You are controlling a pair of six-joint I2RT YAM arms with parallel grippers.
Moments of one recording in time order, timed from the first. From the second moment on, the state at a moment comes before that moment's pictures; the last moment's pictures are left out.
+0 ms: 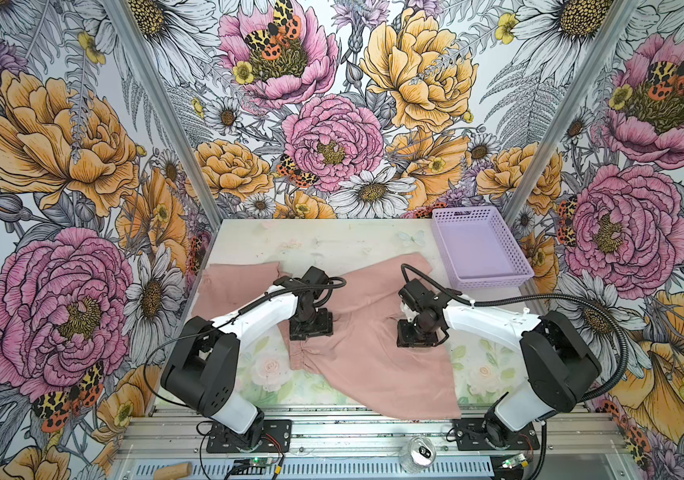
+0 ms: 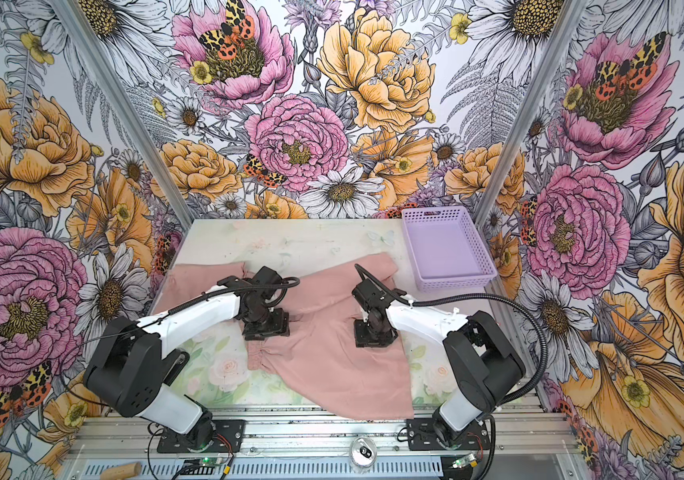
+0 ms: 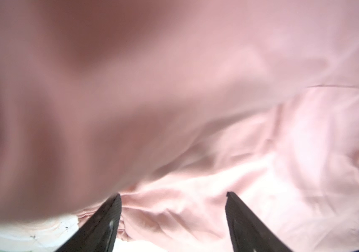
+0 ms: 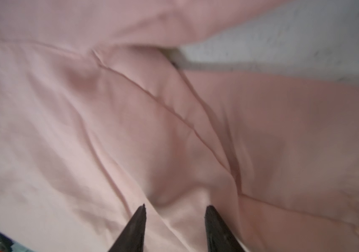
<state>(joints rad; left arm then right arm) -0.50 1.52 1.07 -0.92 0.10 -0.58 0.59 1.59 1.01 -0.79 -0.21 0.54</state>
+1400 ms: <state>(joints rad) -0.37 1.50 1.04 -0.78 -0.13 -0.60 0.18 2.09 1.64 -0.77 -0.04 0.33</state>
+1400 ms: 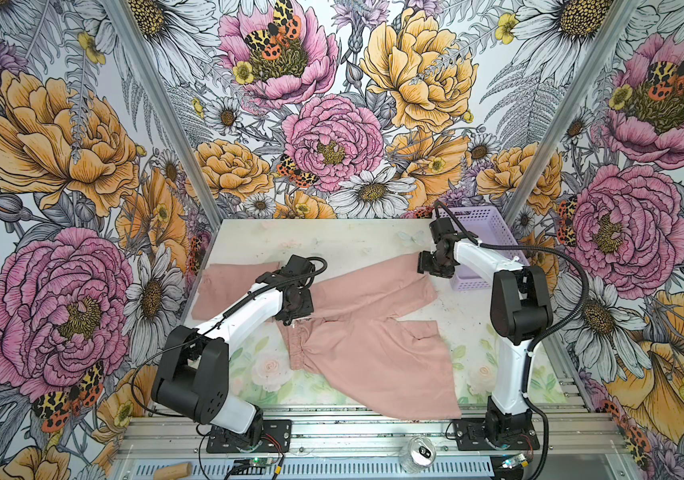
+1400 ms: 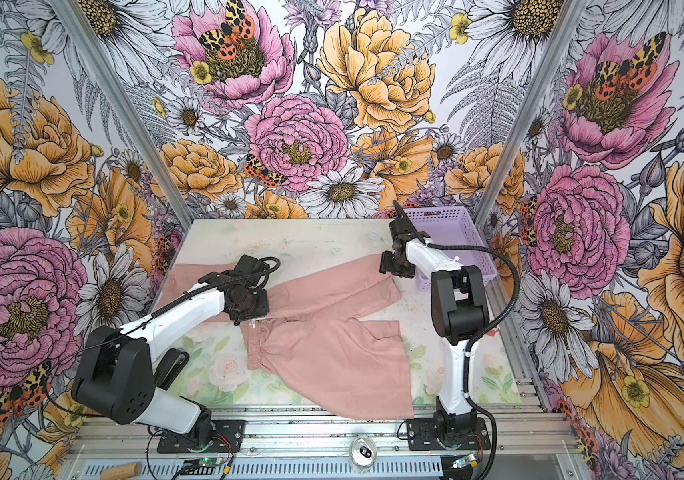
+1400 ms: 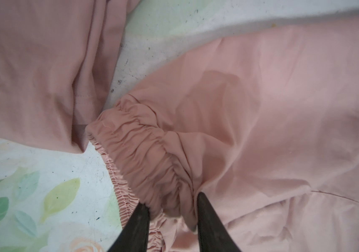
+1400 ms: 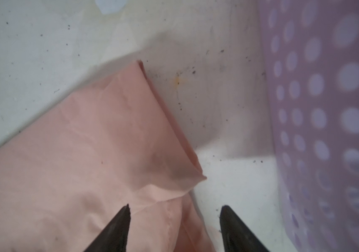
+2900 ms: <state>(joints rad) -0.32 1.58 1.23 -0.80 0.12 -0.48 0.04 2.11 1.93 -0.98 -0.23 0.38</state>
